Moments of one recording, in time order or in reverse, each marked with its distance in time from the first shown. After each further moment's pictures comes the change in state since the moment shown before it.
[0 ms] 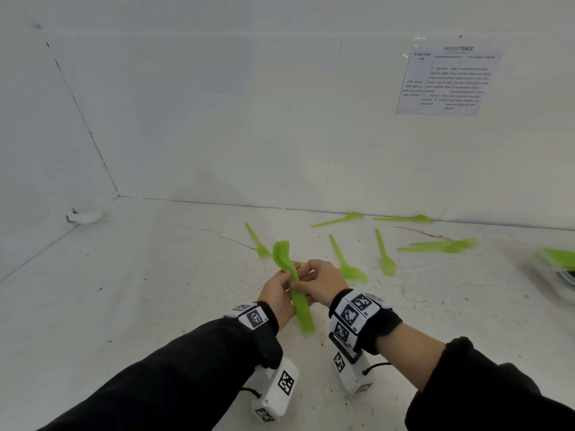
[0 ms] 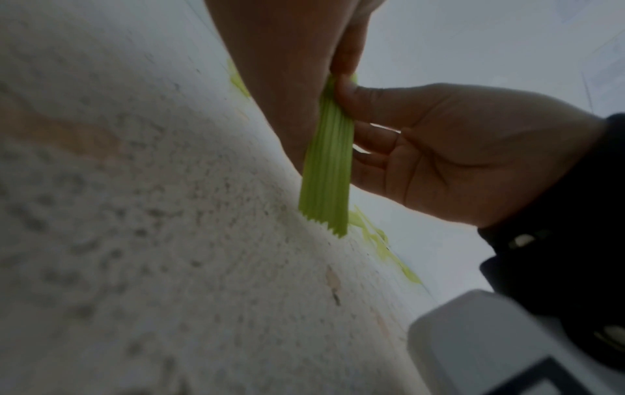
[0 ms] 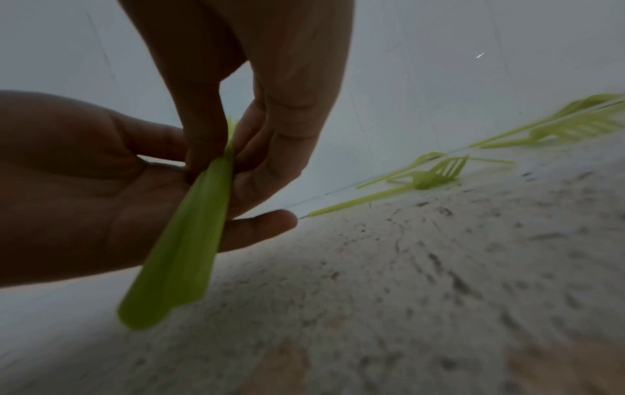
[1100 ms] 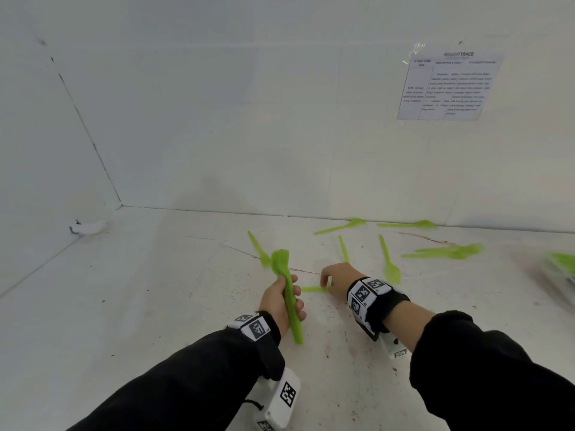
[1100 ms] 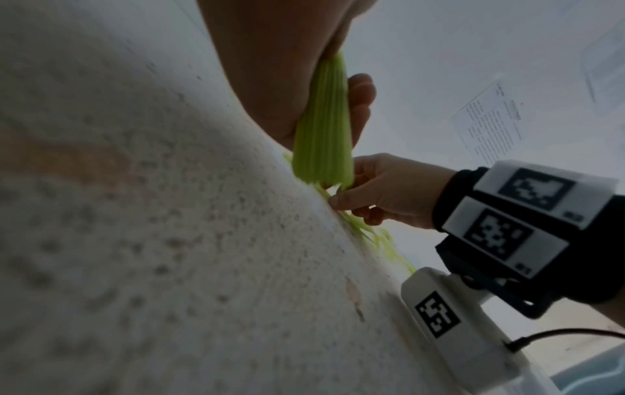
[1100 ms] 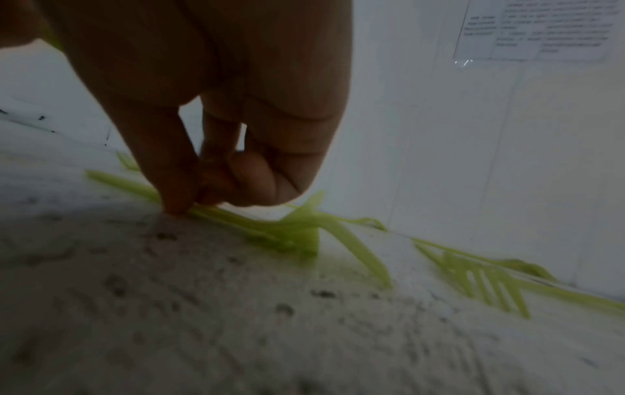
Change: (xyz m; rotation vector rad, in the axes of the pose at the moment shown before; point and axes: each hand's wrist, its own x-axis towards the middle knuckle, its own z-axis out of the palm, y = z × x) left_hand 0.011 0.004 -0.006 0.108 0.128 0.022; right_hand 0.038 -0.001 -0.043 -0.920 -0.283 0.021
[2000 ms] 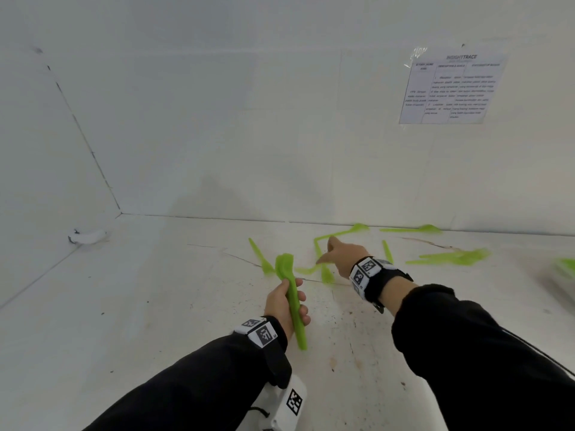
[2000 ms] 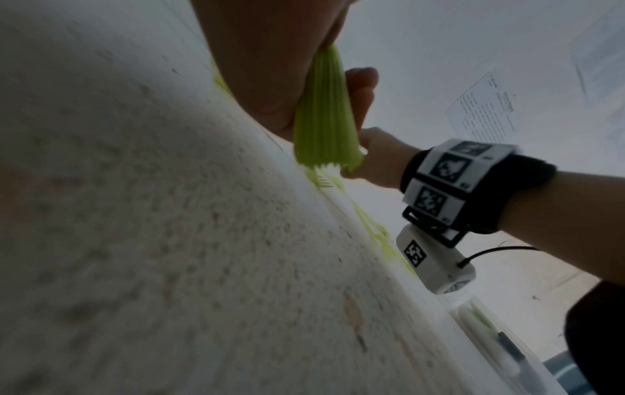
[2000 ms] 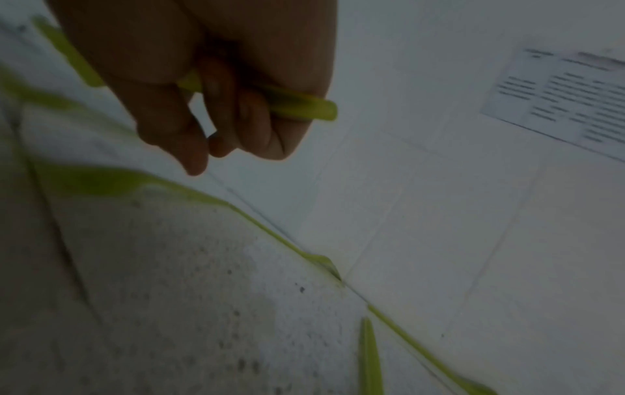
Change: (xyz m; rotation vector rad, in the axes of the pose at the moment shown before) left_hand 0.005 0.007 0.008 0.028 0.035 0.009; right_hand 0.047 0.018 -0.029 -0.113 0.159 -0.001
